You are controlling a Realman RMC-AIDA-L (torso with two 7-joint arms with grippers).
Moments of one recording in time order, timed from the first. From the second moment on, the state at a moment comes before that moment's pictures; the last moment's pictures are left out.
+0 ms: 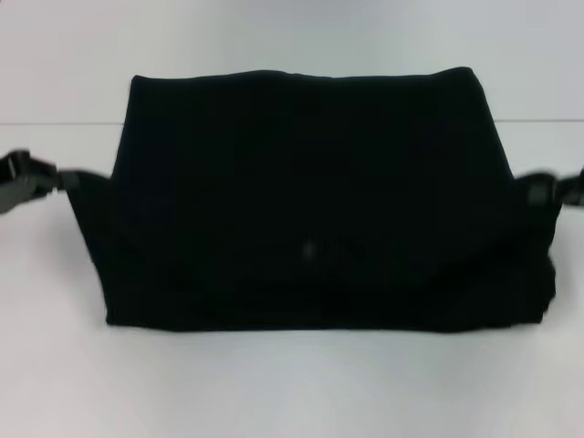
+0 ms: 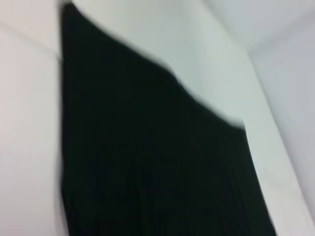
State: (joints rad) left arm -0.69 -1.82 0.15 0.54 2.48 1.50 -2.31; right arm 0.72 1.87 -0.33 -0.58 -2.42 -1.52 2.23
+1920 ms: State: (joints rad) left arm -0.62 -1.87 0.43 0.49 2.29 1.30 -2.28; right arm 0.58 2.01 -0.52 -0.49 -2.06 -1.47 1.49
